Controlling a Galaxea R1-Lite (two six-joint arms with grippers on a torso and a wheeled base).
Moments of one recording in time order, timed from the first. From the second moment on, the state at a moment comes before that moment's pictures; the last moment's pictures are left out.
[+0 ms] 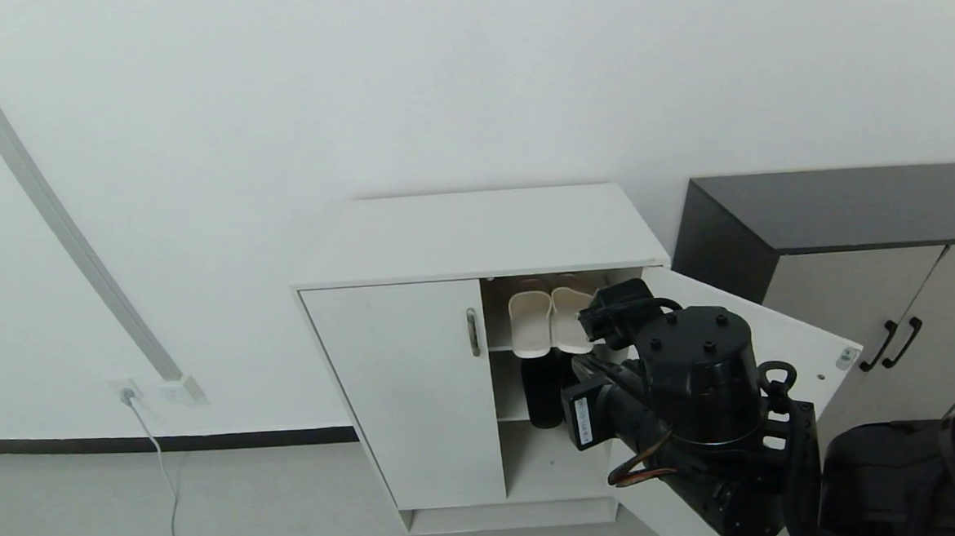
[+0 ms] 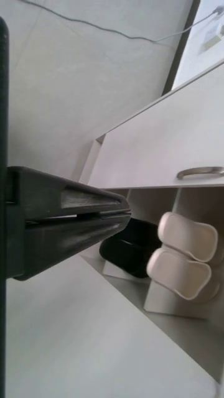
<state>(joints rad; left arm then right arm) 0.00 0.00 0.00 0.00 -0.02 -0.02 0.94 1.83 -0.83 -0.73 -0.56 0.14</state>
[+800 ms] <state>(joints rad) 0.00 0.00 0.00 0.00 -0.02 -0.02 0.91 1.84 -0.83 -0.73 -0.57 0.14</state>
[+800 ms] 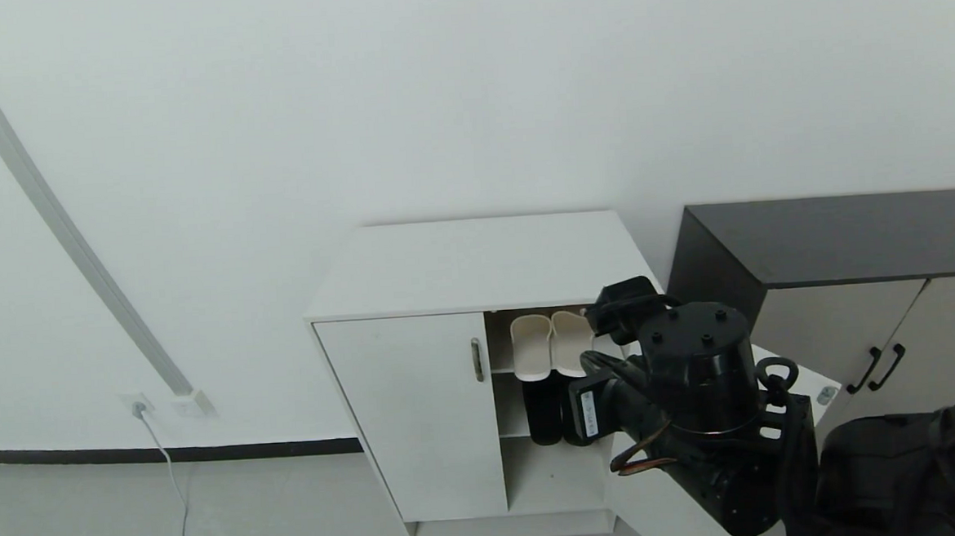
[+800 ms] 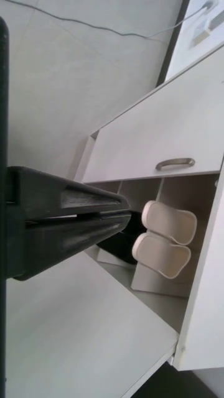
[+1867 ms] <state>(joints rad) 0.00 0.00 0.00 0.00 -0.02 -0.02 0.88 1.85 -0.83 -0.73 -0.56 0.14</state>
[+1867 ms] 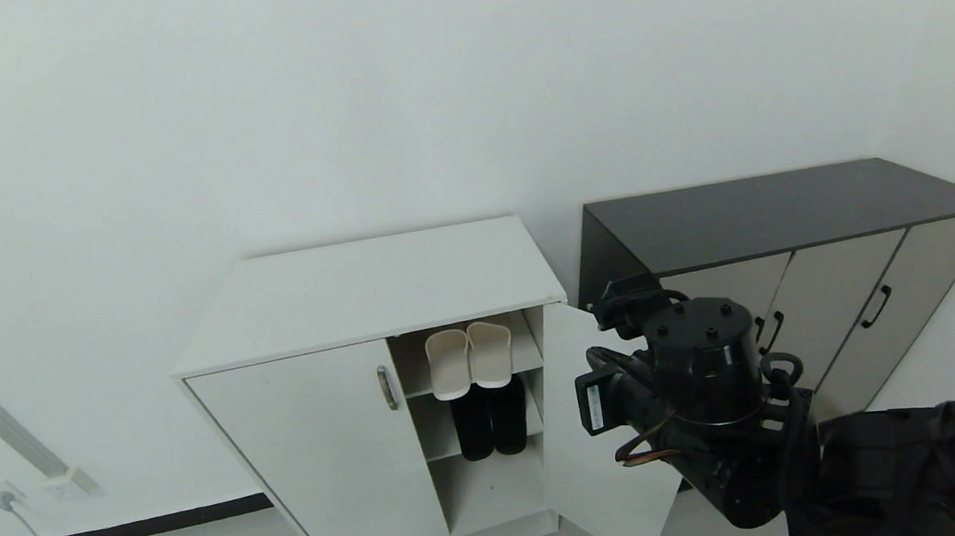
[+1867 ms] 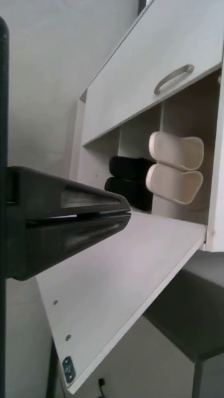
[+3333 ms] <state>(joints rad) 0.00 0.00 0.00 0.00 -0.02 -0.01 0.67 1.93 -0.97 -0.70 -0.52 0.13</state>
